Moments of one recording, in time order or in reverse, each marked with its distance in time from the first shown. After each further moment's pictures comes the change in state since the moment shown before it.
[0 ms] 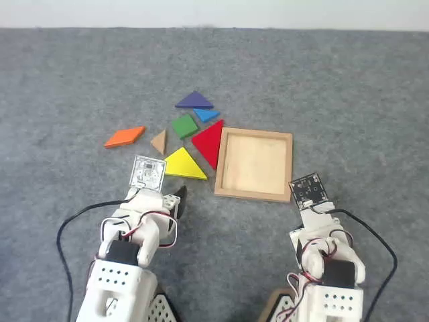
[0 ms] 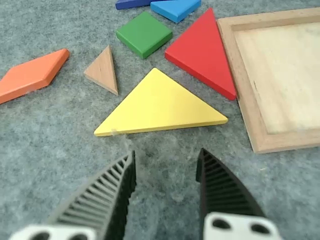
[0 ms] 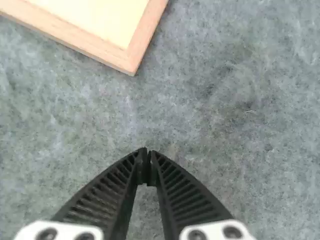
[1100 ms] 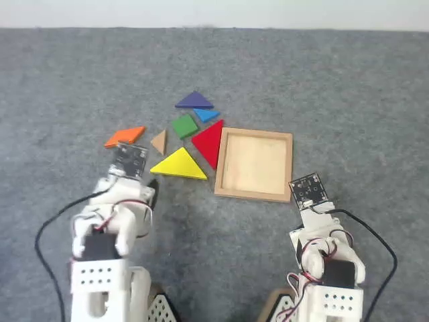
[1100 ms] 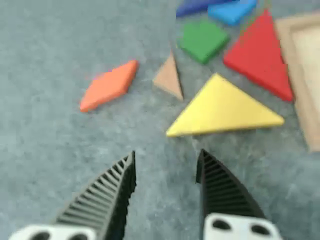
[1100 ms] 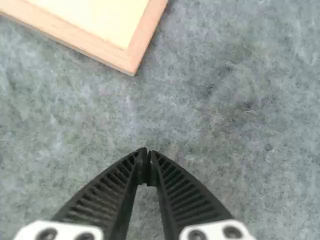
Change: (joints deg) left arm -12.6 0.0 -17.8 19.3 -14.2; right arm 0.0 0.0 0.0 0.0 0.0
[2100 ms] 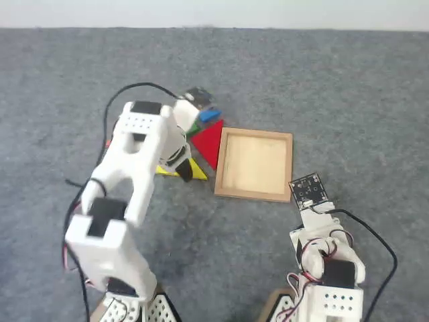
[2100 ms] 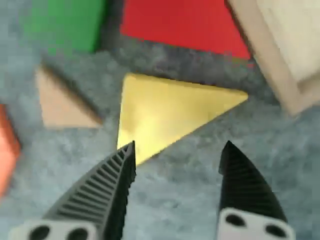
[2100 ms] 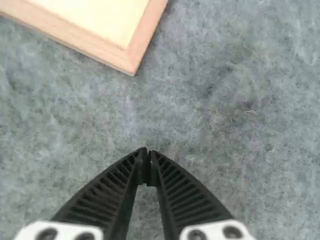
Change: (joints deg) left arm 11.3 90.1 -69.0 21.3 -17.9; right arm 0.0 0.0 0.0 0.0 0.0
